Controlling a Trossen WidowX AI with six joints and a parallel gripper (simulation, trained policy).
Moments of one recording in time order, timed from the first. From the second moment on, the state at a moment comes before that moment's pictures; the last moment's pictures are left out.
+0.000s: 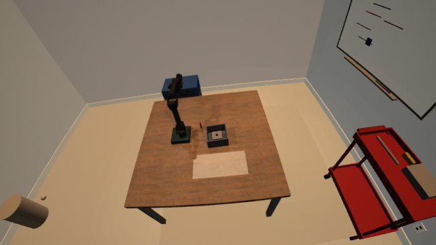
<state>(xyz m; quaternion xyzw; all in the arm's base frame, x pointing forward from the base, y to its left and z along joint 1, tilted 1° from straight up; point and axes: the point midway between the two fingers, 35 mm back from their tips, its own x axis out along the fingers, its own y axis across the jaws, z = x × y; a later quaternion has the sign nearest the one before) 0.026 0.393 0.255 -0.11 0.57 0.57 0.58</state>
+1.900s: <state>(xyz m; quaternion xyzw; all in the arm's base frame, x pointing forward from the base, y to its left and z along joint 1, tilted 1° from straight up) 0.172 0.124 0.116 0.19 0.70 -0.27 0.63</state>
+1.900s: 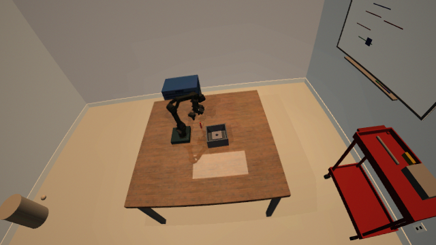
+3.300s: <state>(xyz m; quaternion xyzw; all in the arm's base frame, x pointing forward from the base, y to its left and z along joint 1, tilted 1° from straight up) 0.188 0.086 -0.002 0.17 0.66 -0.35 0.64</state>
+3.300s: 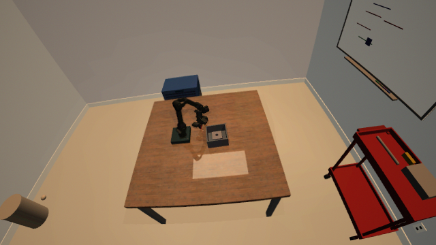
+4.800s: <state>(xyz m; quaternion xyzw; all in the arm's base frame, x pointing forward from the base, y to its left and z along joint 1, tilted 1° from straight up) 0.291 -0.048 0.114 0.24 0.50 -0.44 0.70</state>
